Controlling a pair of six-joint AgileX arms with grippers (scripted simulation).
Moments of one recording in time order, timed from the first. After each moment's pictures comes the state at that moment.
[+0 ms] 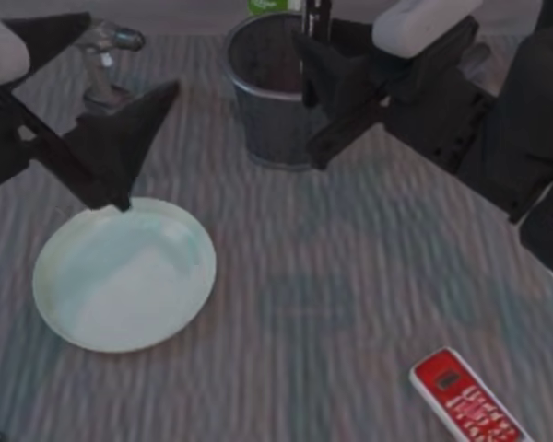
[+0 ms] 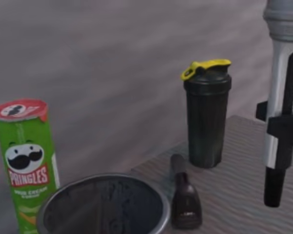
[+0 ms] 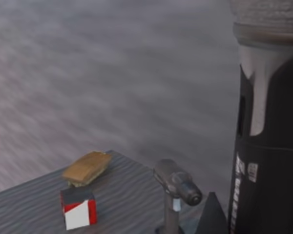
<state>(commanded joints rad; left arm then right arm) -0.25 0.93 0.62 0.29 0.55 0.06 0.63 1.52 0.82 0.76 -0.16 0.03</state>
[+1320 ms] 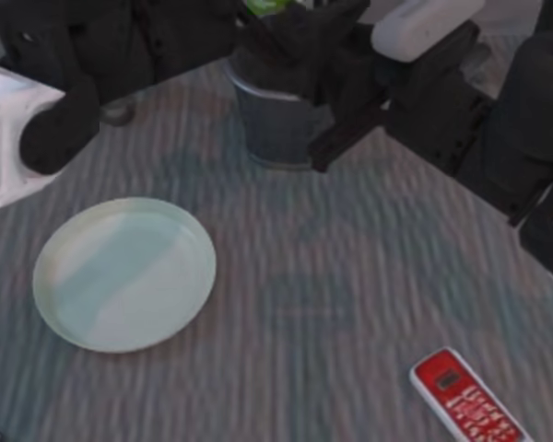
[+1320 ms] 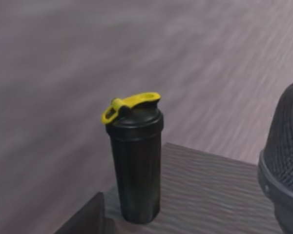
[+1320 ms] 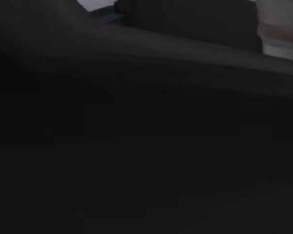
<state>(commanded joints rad) -0.51 1.54 1.05 0.46 0.53 0.07 0.63 1.52 0.82 0.76 -0.16 0.03</state>
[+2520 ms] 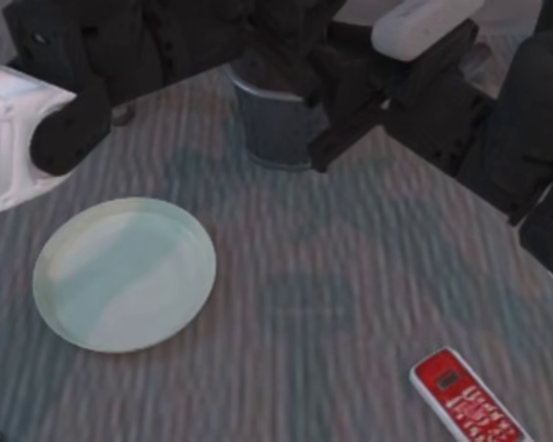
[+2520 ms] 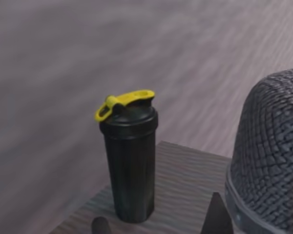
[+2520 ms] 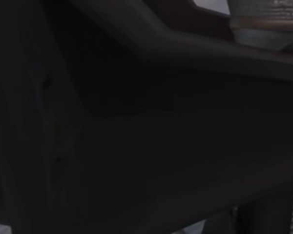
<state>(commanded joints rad) -0.52 1.55 1.06 0.46 0.52 0.07 0.63 1.52 0.82 0.76 -0.16 0.03</state>
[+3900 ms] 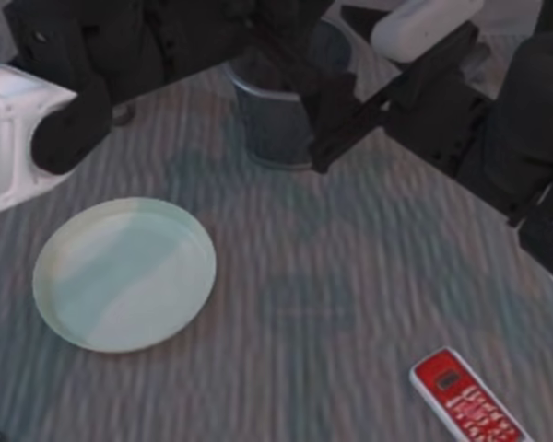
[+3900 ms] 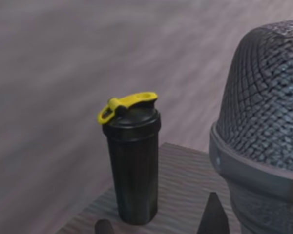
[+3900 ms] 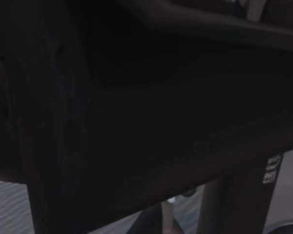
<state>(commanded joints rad) -0.52 1.55 1.06 0.46 0.52 0.07 0.63 1.52 0.82 0.76 -0.16 0.03</state>
